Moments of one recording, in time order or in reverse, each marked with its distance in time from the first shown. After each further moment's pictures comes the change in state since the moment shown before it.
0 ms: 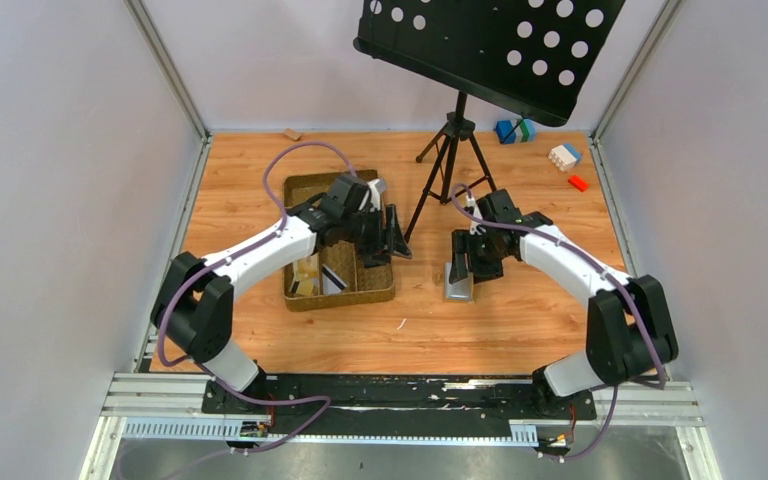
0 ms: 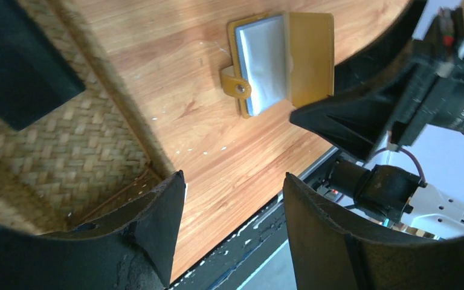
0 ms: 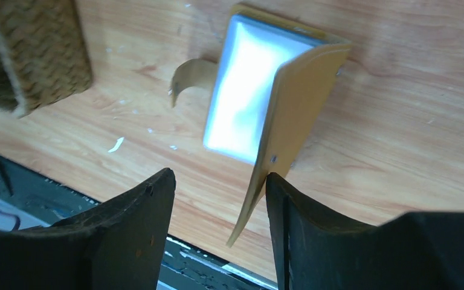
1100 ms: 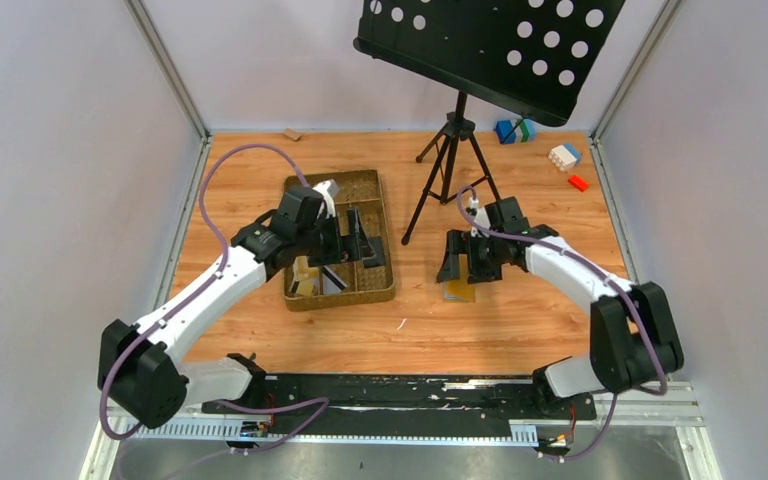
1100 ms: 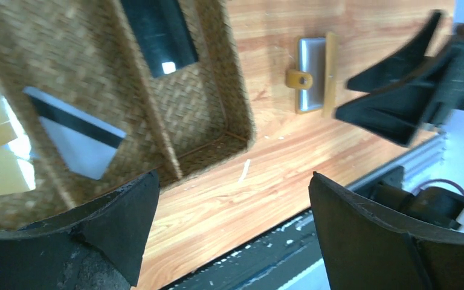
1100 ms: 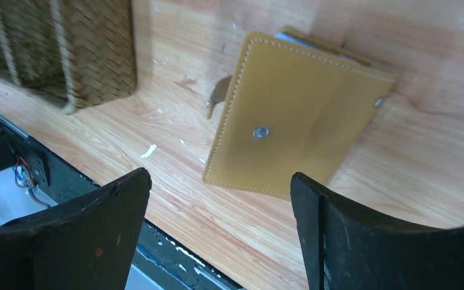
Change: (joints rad) left arm 0.092 -0.378 -0.180 -0.143 -0.190 0.052; right arm -0.034 -0.042 -0.145 0.220 -0.203 0.019
